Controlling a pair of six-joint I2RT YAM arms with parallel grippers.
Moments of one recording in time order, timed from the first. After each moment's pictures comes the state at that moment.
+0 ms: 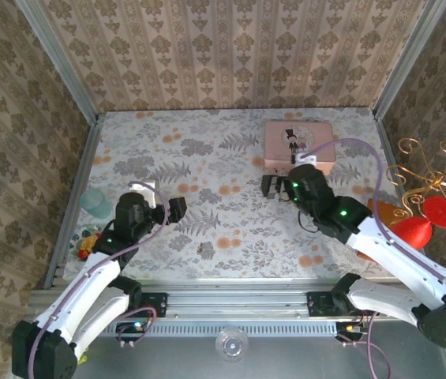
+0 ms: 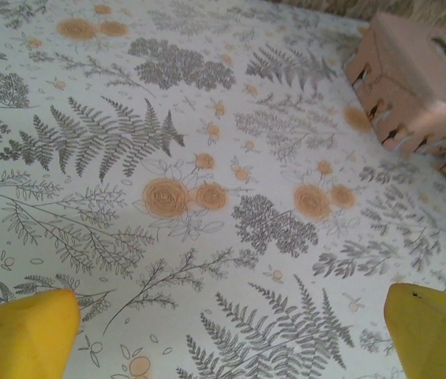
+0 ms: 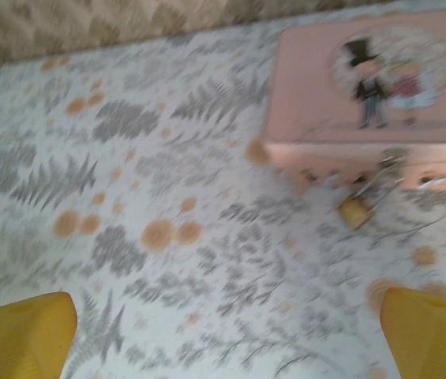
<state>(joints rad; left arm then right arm) -0.42 0.75 0.43 -0.17 0.05 -0.32 0.71 1.05 0.98 -0.55 0.39 0.55</state>
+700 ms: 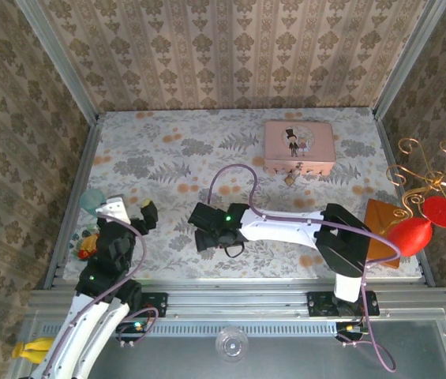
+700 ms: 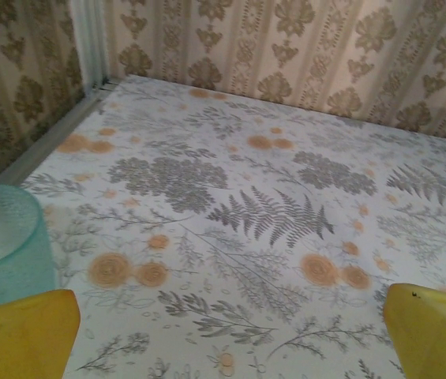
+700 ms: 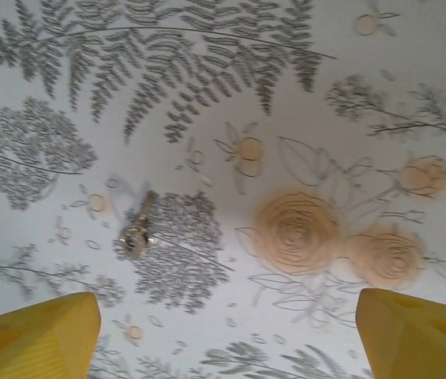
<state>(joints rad) -0.43 0.23 0.33 -0.38 -0.43 -0.30 1.10 1.84 1.33 -0.72 0.14 0.92</state>
